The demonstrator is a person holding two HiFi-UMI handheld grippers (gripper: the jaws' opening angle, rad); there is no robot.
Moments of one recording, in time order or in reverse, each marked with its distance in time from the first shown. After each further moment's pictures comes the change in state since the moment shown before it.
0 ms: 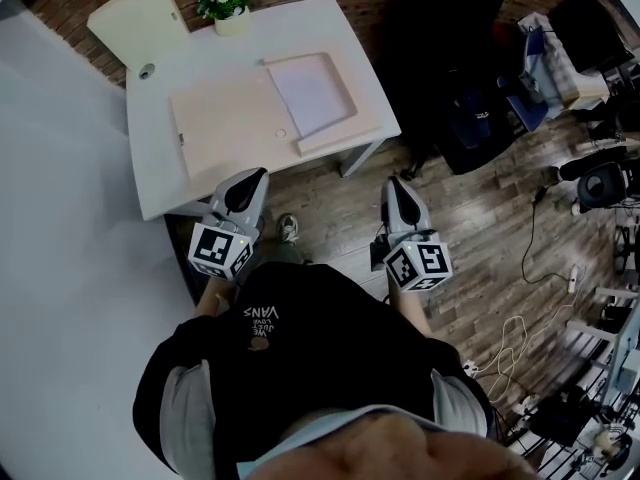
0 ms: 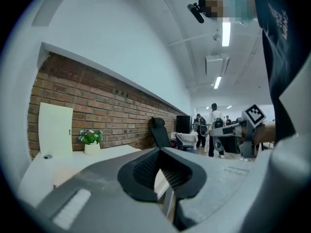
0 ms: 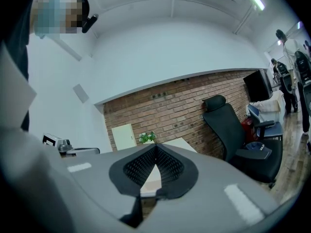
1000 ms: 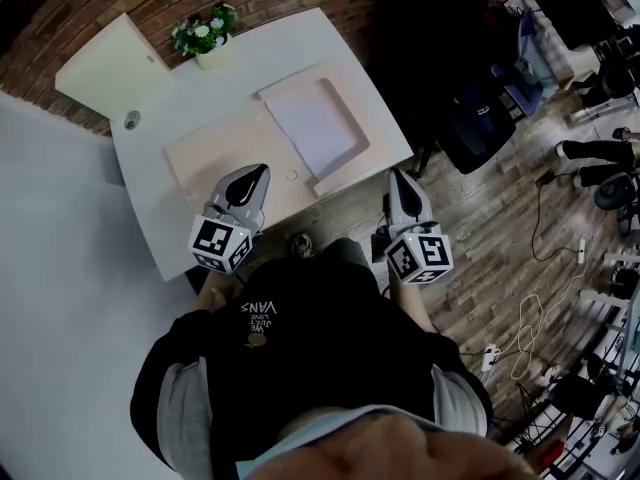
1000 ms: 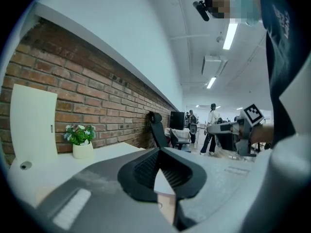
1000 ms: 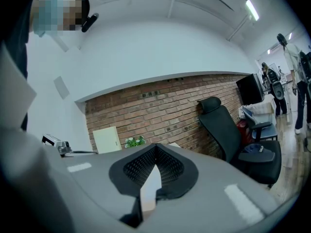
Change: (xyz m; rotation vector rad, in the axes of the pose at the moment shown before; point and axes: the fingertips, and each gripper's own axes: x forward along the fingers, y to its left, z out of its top) left arm 0.090 0.108 0.001 -0.018 0.055 -0.157; right arm 0.115 -0.010 0.010 0.009 -0.048 -0.138
